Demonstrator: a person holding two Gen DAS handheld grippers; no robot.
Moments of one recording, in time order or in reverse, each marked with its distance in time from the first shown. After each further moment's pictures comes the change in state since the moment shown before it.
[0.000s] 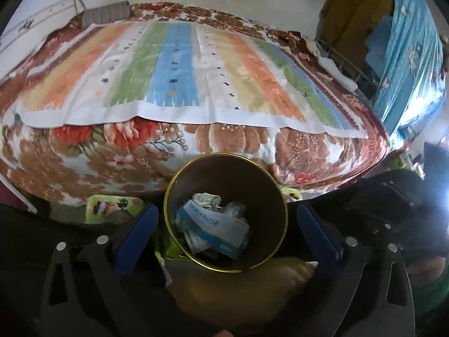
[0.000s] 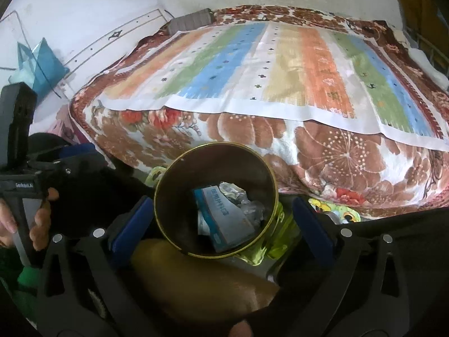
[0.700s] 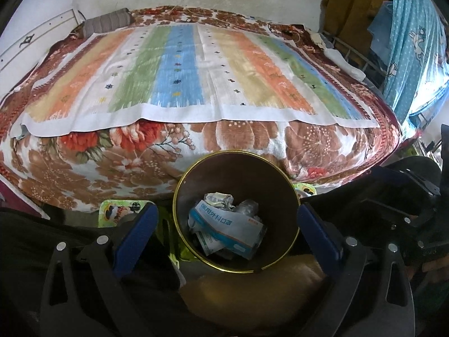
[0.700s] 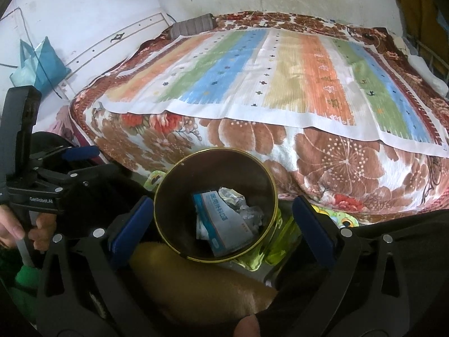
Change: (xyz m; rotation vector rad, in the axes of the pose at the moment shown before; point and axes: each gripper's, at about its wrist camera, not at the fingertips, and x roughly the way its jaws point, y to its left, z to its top) left arm 0.006 -0.008 -0.003 0.038 0.005 0.063; right arm -0.004 0.003 -0.001 -0.010 -0.032 -0.004
